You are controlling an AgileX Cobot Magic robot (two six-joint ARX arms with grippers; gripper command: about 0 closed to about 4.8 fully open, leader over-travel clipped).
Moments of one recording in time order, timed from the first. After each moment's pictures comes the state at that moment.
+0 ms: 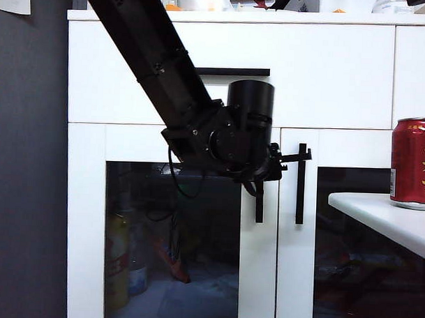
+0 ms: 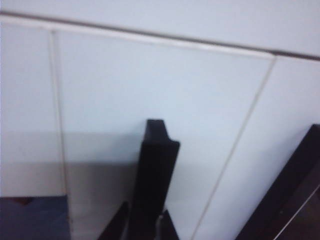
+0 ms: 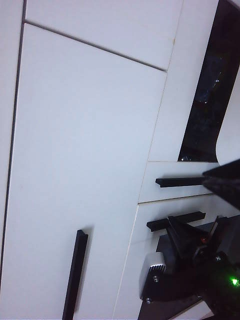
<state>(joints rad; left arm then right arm) -0.75 2.45 1.64 0.75 -0.54 -0.16 0.08 0.92 0.83 -0.04 -0.20 -0.11</state>
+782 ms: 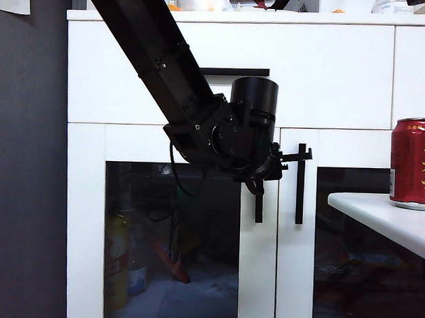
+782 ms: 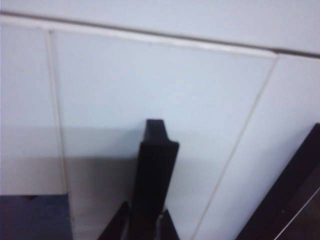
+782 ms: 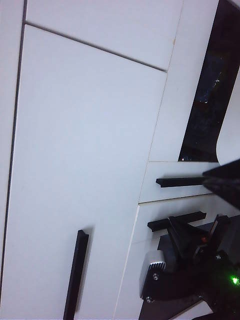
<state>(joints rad) -0.76 2.44 1.64 0.69 -0.56 -0.17 0.08 0.92 0.83 -0.04 -0.20 -0.10</state>
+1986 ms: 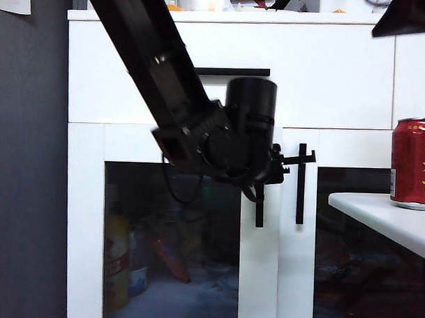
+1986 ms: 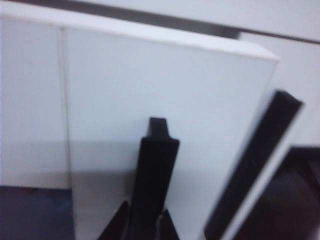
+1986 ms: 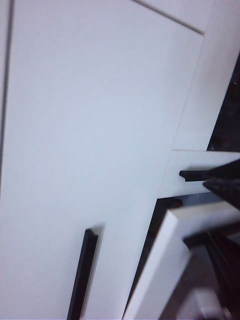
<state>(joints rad) -0.80 2.38 1.46 0.85 -0.57 -0.16 0.08 1.19 0.83 0.26 -0.27 -0.09</state>
